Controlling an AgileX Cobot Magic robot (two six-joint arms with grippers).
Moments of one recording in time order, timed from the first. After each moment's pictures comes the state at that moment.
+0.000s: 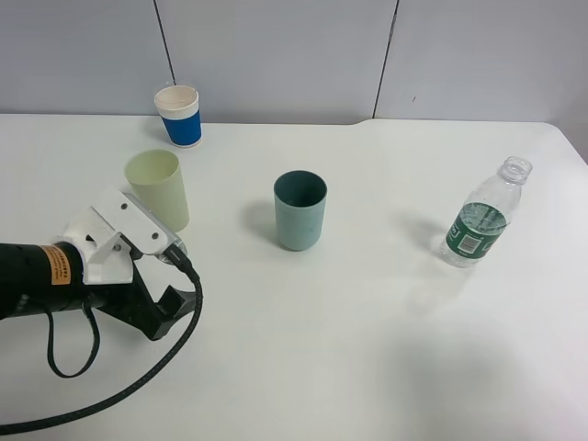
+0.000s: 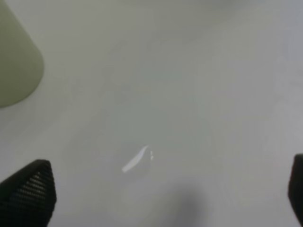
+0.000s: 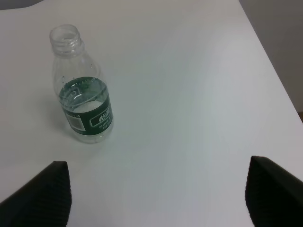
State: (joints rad) left arm -0.60 1.44 -0.27 0.02 -0.32 0.11; right arm -0.03 0.00 -0.51 -0.09 1.07 0.04
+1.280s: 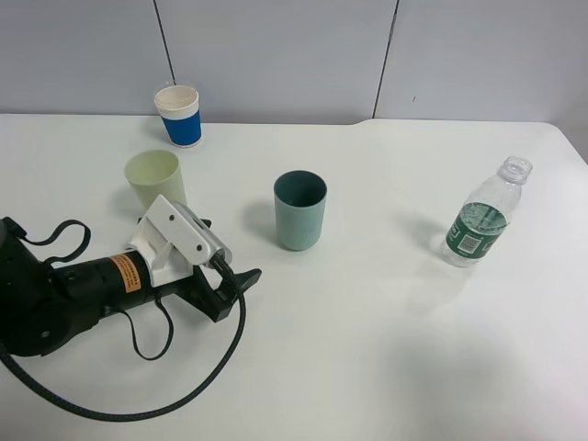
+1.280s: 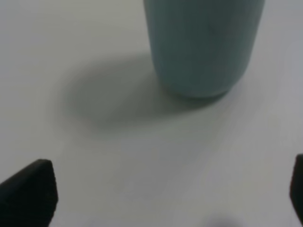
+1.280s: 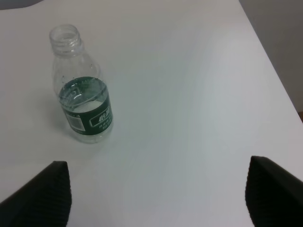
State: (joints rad) left arm -0.60 1.98 -0.33 0.13 -1.16 0.10; right arm -0.03 0.00 -0.51 -0.09 1.07 0.04
